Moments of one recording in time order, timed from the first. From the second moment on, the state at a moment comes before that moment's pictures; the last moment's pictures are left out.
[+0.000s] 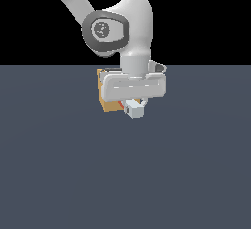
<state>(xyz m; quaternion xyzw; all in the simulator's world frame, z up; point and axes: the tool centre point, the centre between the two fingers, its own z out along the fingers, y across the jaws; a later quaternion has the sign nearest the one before) 0.028 0.078 0.056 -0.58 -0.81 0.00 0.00</state>
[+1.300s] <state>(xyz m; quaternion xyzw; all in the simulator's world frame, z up) 0.018 0.122 0.057 -0.58 -0.81 0.00 0.00</state>
